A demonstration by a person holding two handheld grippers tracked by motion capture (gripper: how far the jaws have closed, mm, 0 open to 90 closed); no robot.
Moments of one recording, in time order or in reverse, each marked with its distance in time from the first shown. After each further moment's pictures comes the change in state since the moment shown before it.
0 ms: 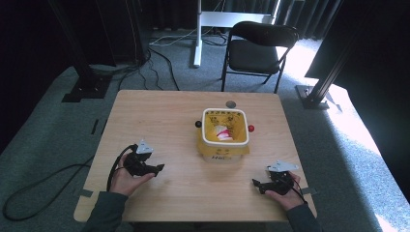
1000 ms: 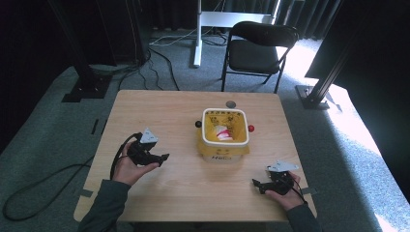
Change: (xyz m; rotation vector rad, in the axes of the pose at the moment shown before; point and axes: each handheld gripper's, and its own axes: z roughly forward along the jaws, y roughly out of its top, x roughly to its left) left arm -0.001 0.043 -0.014 -0.052 -0.002 0.068; right arm 0.000 0.000 0.000 0.000 0.000 0.000
